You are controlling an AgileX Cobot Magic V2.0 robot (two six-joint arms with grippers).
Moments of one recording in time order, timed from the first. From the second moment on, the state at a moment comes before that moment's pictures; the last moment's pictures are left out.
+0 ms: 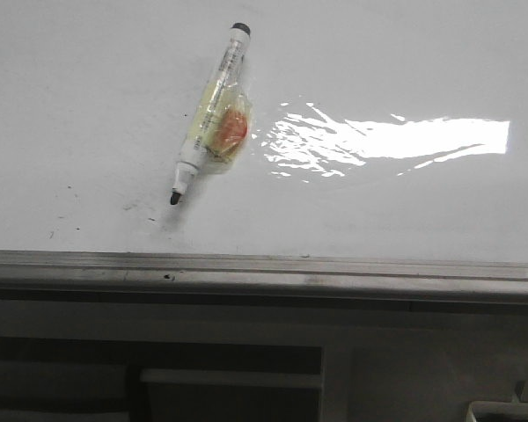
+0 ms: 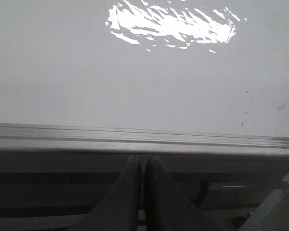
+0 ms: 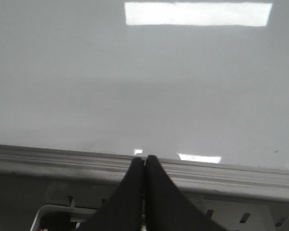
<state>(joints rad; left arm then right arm) -0.30 0.00 0.00 -0.01 0.33 -0.21 0.04 -0.01 0.00 -0.22 0.36 0.17</state>
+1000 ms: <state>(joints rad) -0.30 0.00 0.00 0.10 0.33 -0.21 0.04 -0.01 0.00 -0.22 0.36 0.18</state>
